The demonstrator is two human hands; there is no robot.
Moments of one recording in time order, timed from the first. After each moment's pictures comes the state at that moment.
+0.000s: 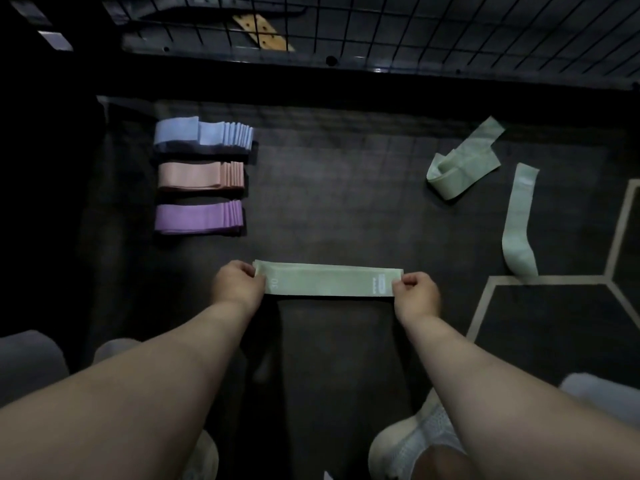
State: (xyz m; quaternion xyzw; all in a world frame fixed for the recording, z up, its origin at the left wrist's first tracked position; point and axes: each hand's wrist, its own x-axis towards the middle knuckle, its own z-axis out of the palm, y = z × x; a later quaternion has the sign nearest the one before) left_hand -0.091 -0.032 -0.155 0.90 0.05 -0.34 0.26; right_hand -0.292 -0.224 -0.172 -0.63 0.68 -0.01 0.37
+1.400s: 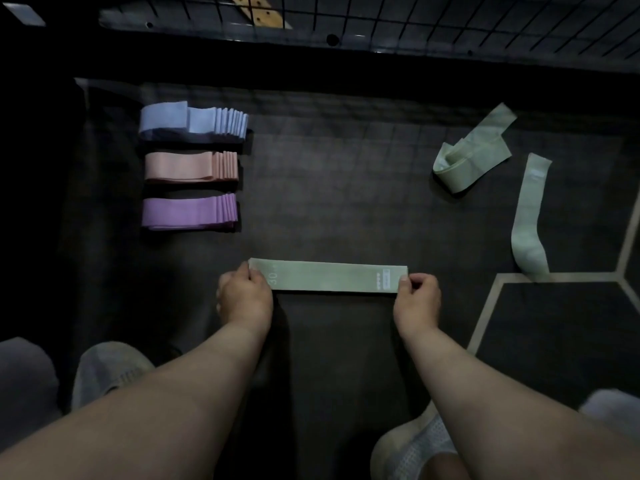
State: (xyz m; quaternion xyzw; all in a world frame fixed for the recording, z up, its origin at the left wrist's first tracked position) left_hand -0.115 -0.038 -0.187 0.92 0.06 -0.29 0.24; right_hand -0.295 -0.216 -0.198 -0.61 0.70 -0.07 0.36
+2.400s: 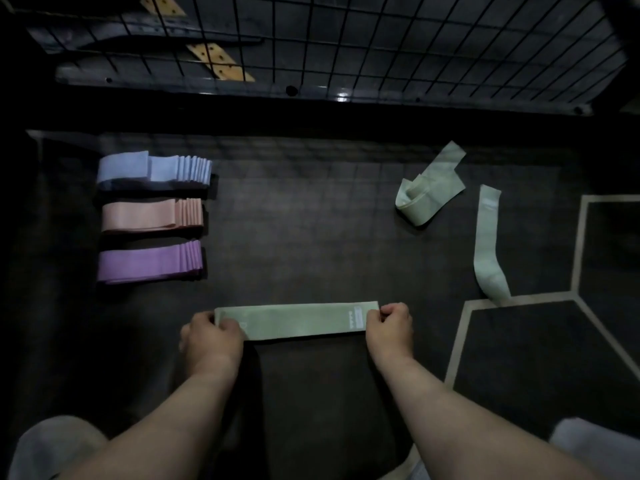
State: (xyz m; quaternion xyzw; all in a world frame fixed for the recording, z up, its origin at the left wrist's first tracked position) left_hand -0.107 -0.045 -0.188 0.92 0.10 -0.29 0.24; right_hand -0.285 -0.228 -0.187 -0.63 0.71 0.00 0.33
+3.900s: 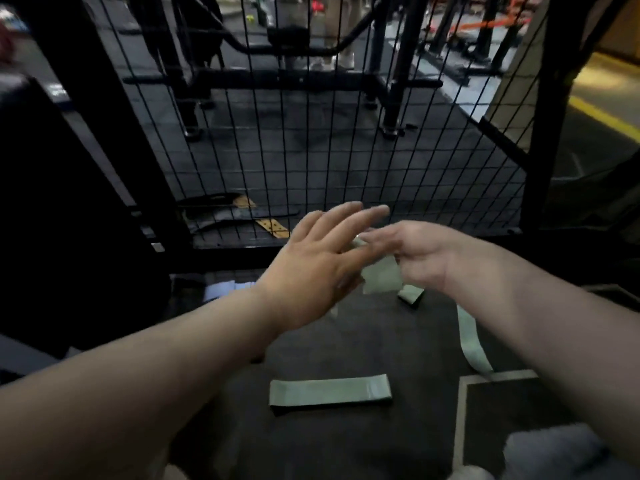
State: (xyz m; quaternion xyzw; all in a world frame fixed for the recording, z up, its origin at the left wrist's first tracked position) left_hand -0.092 -0.096 0.192 0.65 -0.72 0.19 0.19; right_hand -0.206 -0.235 0.235 -0.43 0.34 0.03 0.84
